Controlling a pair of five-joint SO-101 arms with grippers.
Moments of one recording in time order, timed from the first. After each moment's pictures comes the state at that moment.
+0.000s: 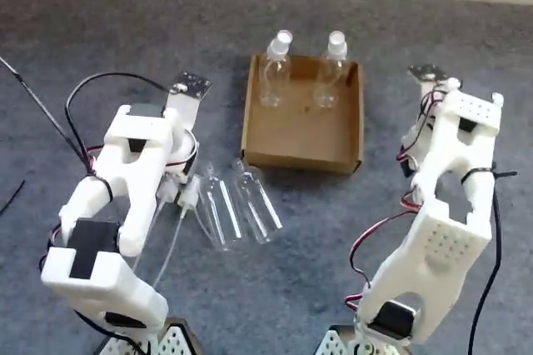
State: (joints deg) left arm -2.1 6.4 23.5 63.6 -9.9; right arm 19.2 30.7 -16.8 83.2 36.0
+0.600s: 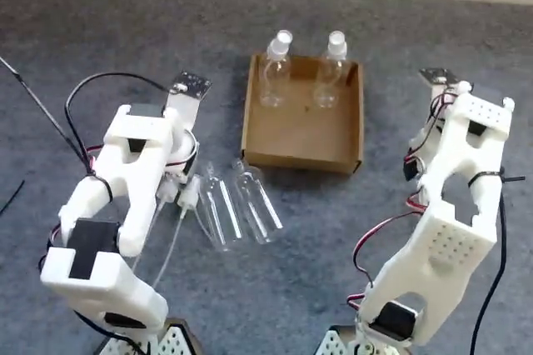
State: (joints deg) left arm -2.2 6.4 23.5 63.6 -10.0; right arm 20.9 30.7 -18.7 84.7 35.8
